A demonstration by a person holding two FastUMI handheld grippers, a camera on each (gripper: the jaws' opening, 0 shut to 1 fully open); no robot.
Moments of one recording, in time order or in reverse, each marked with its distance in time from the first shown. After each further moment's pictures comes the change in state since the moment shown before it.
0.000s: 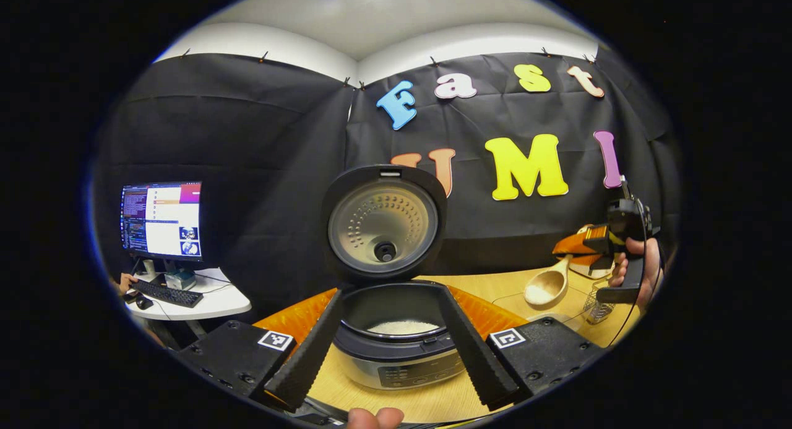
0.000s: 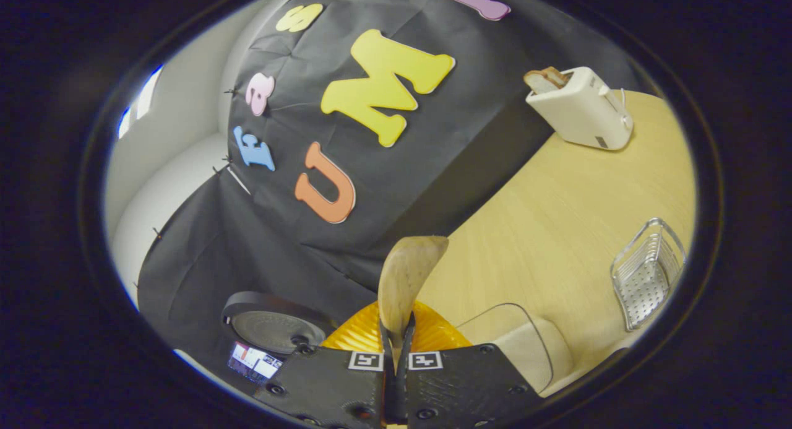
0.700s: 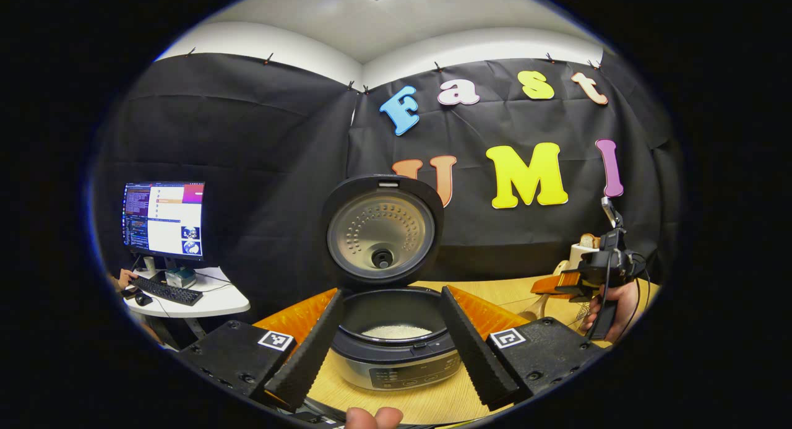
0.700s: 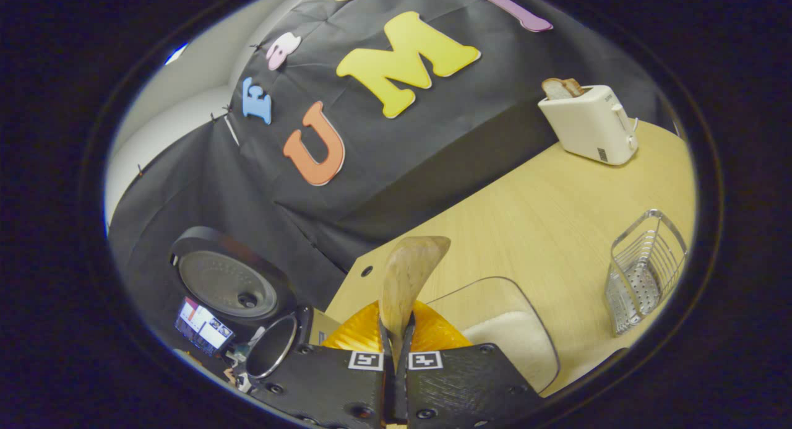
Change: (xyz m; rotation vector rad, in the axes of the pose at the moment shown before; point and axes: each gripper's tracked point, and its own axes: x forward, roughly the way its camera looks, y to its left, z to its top) left arm -0.007 -0.011 0.017 -0.020 -0.030 0.010; right arm 0.007 -0.055 -0.047 -0.175 0.041 -0.142
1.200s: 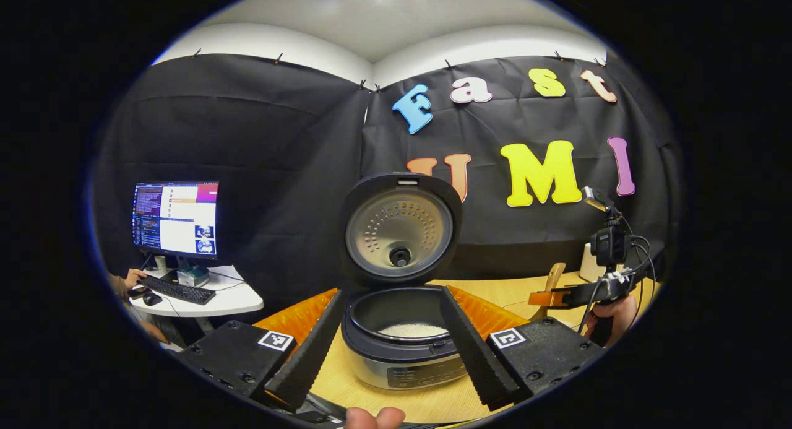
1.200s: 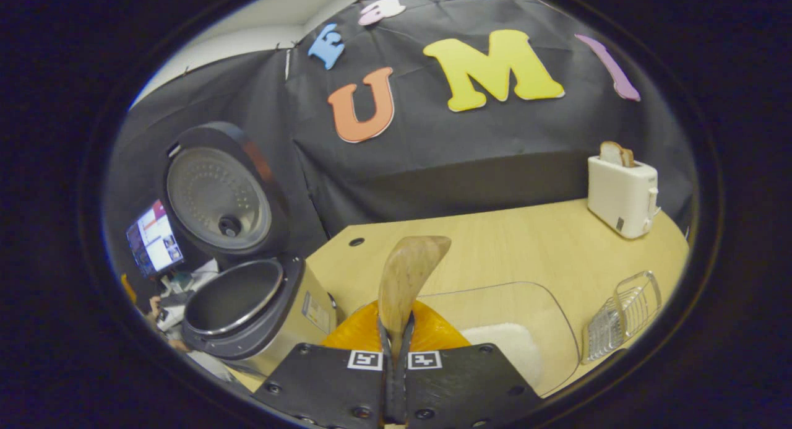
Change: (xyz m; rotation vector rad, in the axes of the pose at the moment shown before) left arm -0.001 0.021 0.000 -0.014 0.009 0.061; right arm 0.017 0.031 -0.052 -0.372 0.065 -0.070
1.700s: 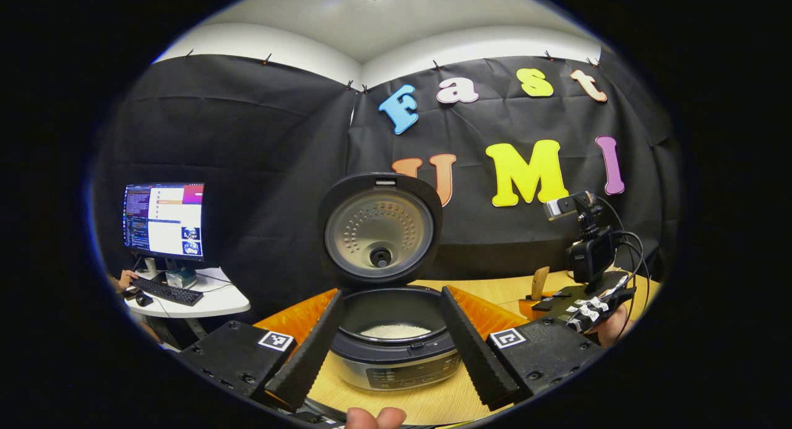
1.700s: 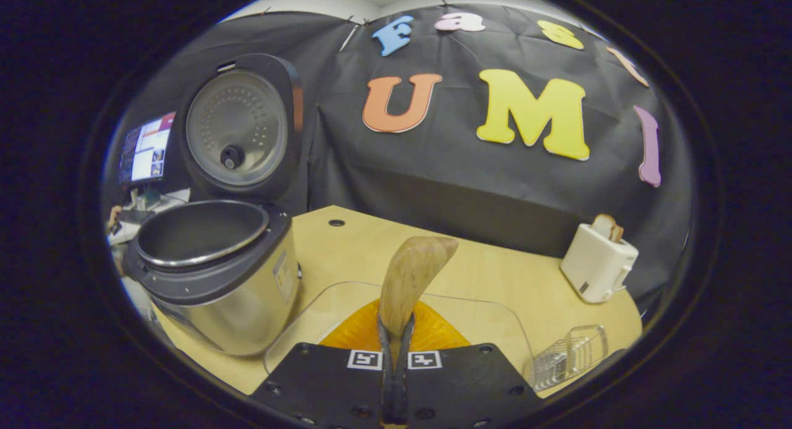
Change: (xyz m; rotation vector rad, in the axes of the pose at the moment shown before) left arm 0.001 -0.017 -0.001 -0.001 -0.003 -0.041; right arm -0.003 -0.010 -0.013 -0.390 -0.025 -0.136
